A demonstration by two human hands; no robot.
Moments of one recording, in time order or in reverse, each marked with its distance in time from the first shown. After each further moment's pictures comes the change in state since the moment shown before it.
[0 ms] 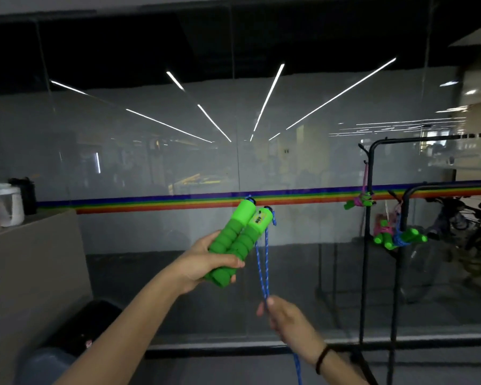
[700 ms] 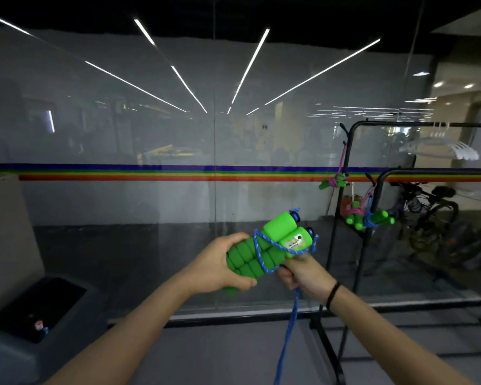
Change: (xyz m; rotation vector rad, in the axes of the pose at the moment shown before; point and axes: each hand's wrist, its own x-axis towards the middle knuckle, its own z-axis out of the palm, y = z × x) left_hand 0.055 -0.060 0.032 0.404 -0.186 0.262; right_hand 0.039 0.001 -0.072 0.316 -0.013 0.275
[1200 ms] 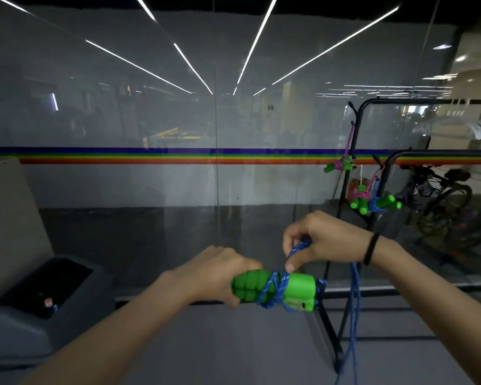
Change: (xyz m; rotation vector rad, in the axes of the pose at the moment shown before) left_hand -0.002 0.010 0.024 0.986 -0.307 0.024; right_hand -0.014 -0.071 -0.047 -1.041 -0.358 -0.292
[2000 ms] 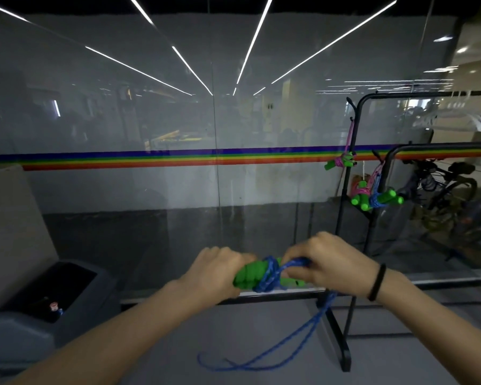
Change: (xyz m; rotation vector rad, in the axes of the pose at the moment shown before) left_hand 0.006 0.002 0.020 0.075 0.138 -0.138; right_hand -0.028 -0.008 0.032 -0.238 0.209 0.001
